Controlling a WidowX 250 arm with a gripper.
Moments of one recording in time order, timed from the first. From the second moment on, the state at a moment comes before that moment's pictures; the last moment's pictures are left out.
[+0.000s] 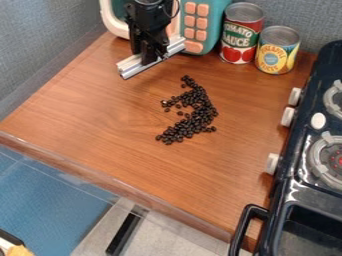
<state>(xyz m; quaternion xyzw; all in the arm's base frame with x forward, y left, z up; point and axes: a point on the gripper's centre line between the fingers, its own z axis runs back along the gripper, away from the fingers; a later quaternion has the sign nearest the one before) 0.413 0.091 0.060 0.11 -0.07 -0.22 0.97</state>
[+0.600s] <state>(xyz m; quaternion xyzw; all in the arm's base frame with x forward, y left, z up) 0.430 0.094 0.041 0.15 -0.04 -0.27 0.95</state>
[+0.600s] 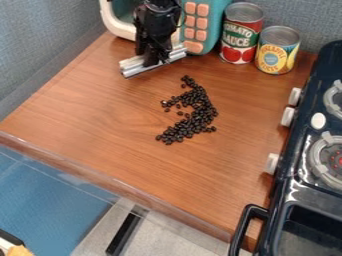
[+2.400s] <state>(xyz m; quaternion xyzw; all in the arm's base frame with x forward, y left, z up) 0.366 0.055 0.030 0.13 -0.05 -0.37 0.92</state>
